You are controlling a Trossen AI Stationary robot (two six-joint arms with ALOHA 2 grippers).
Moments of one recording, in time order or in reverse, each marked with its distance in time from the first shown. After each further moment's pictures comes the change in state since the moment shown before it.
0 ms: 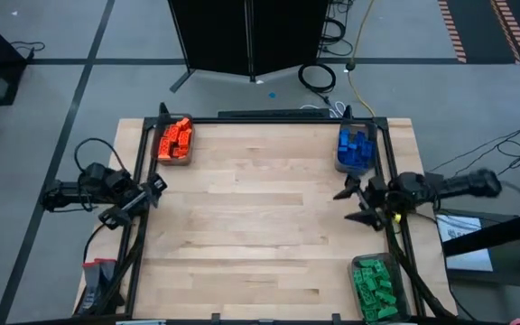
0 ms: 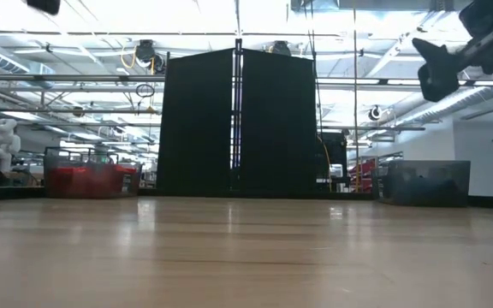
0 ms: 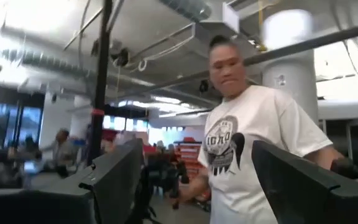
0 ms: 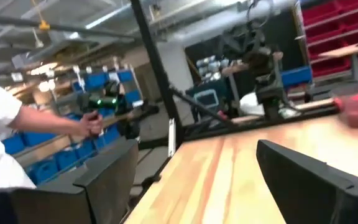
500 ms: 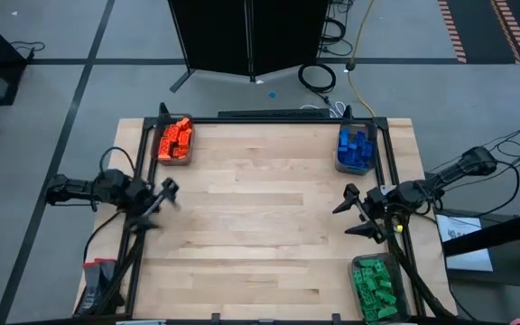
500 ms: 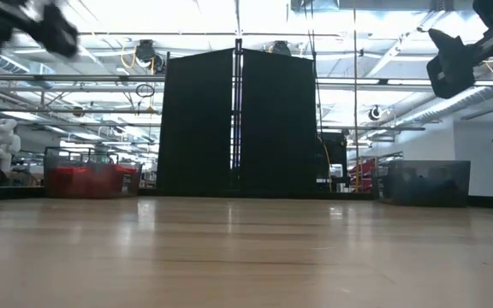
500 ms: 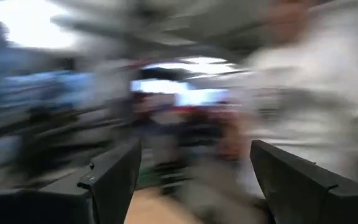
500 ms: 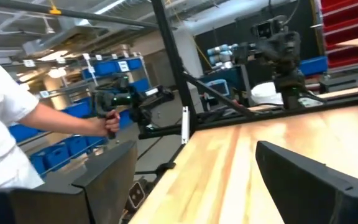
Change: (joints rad) left arm -0.088 0.000 -0.083 -0.192 -0.131 0.235; right arm 0.311 0.180 0.001 0.137 0.232 -0.048
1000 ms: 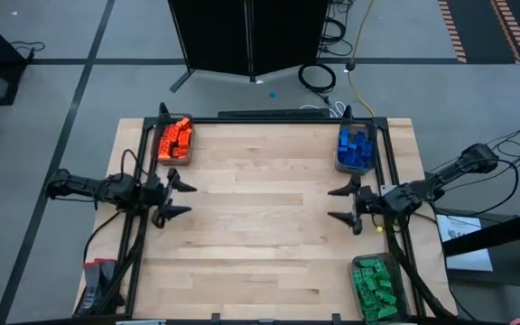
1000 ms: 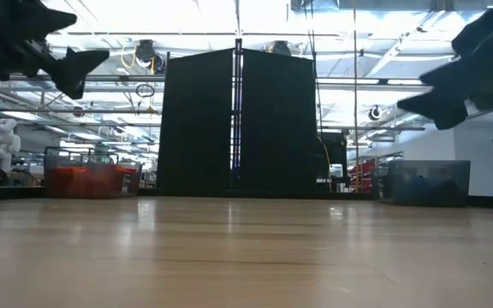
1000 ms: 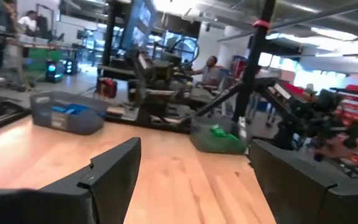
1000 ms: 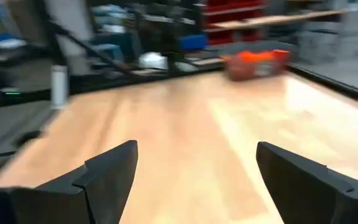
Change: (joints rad) left arm -0.086 0.026 0.000 -0.236 -0.611 0.029; right arm 0.031 0.076 0.000 -0.189 0.444 -0.080
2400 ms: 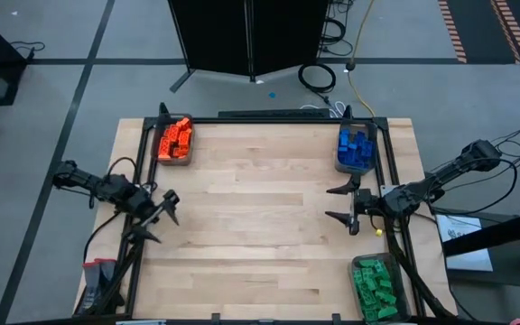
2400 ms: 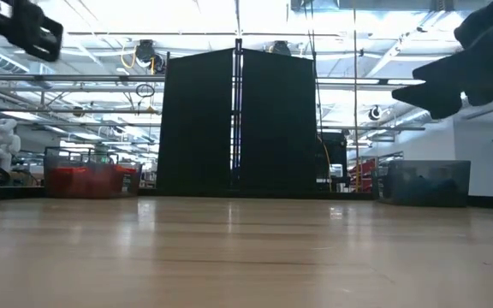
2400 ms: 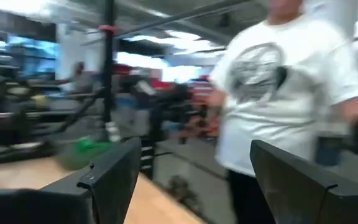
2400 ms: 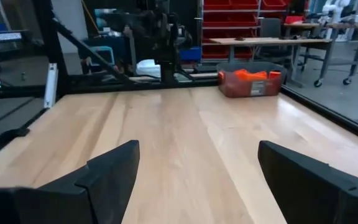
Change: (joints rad) left arm -0.159 -0.025 -0.002 0.095 0.443 0.023; right arm 0.018 0.127 0.000 0.181 0.079 -0.137
